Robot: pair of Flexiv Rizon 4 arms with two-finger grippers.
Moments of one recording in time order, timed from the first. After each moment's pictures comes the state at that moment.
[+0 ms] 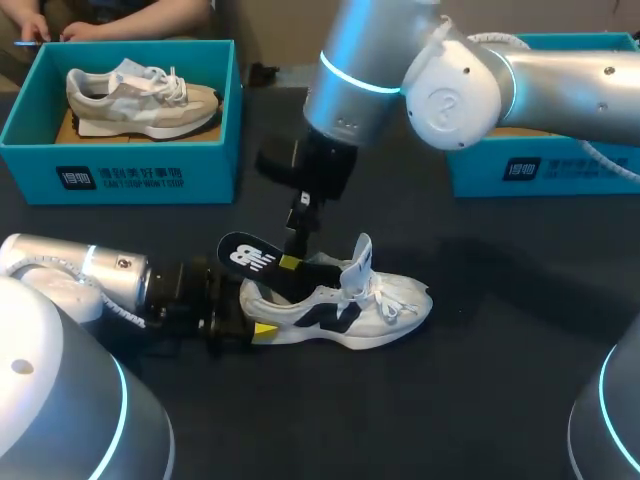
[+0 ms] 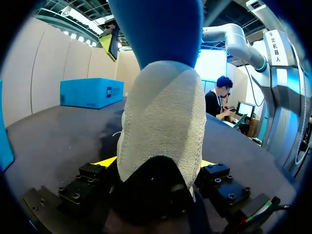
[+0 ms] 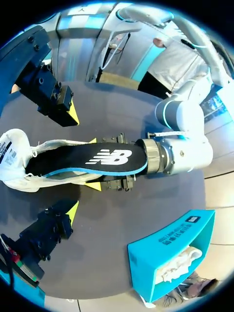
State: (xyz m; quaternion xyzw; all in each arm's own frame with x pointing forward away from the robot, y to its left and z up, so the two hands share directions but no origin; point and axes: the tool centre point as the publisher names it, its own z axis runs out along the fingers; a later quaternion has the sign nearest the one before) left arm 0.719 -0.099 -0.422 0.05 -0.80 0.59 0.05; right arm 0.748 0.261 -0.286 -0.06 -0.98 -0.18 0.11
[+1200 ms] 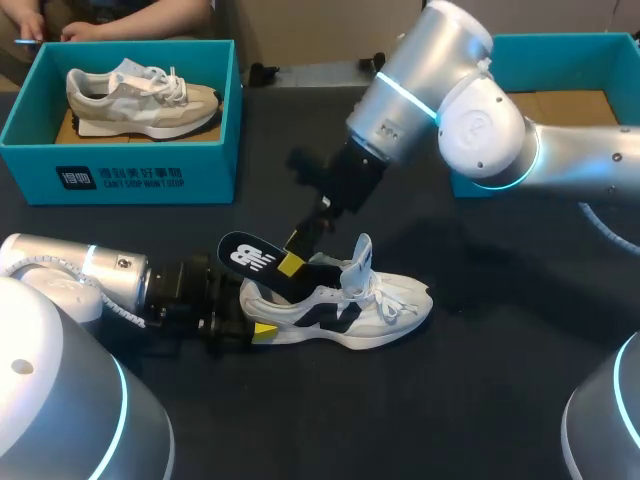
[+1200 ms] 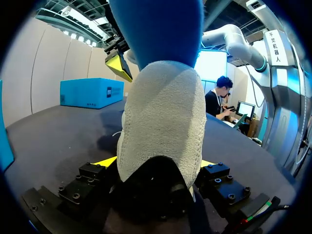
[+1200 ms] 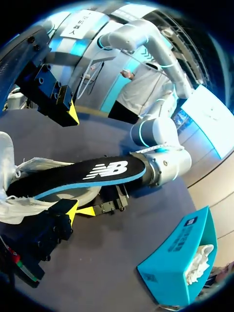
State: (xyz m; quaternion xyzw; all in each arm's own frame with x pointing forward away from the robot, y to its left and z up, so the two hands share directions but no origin) left arm 0.719 -0.099 -0.422 0.05 -0.80 0.59 0.05; right arm 0.726 0.269 -0.298 -0.11 -0.91 -0.30 0.27
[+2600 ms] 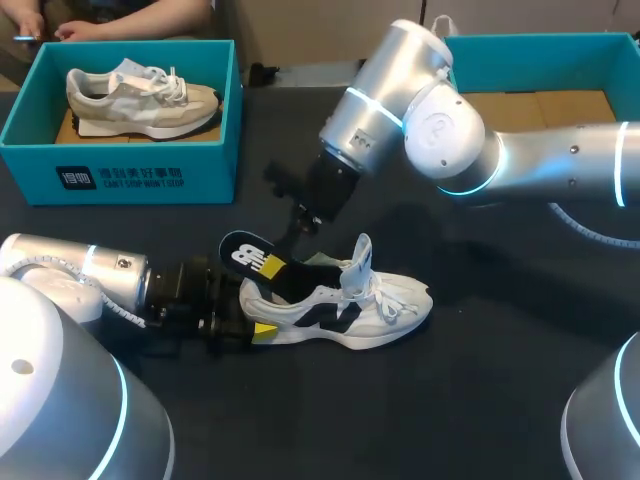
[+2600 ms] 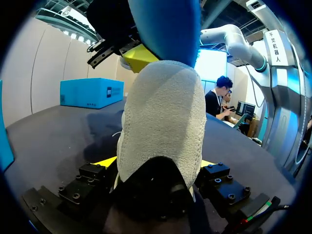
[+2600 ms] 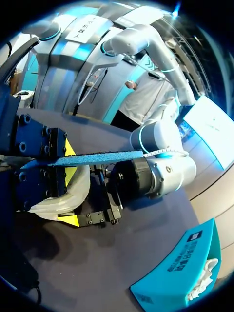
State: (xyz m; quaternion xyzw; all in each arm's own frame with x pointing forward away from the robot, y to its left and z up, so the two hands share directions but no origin) left arm 0.719 -0.099 -0.422 0.05 -0.80 0.59 0.05; right arm 0.724 0.301 -0.317 -0.07 -0.89 -0.31 0.32
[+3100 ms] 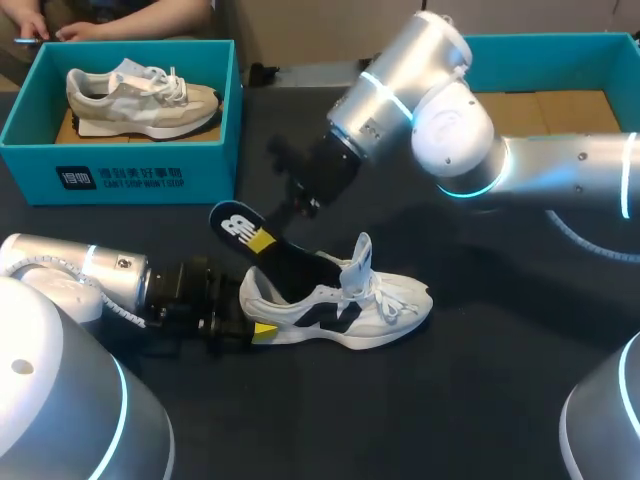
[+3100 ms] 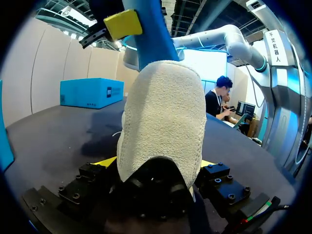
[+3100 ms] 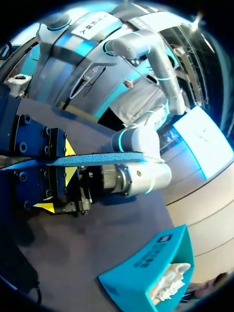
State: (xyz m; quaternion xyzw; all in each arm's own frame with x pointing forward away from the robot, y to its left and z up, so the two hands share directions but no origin) left arm 0.719 -0.099 -0.422 0.05 -0.80 0.59 0.05; right arm 0.748 0.318 -0.283 -0.05 -0.87 -0.40 0.27
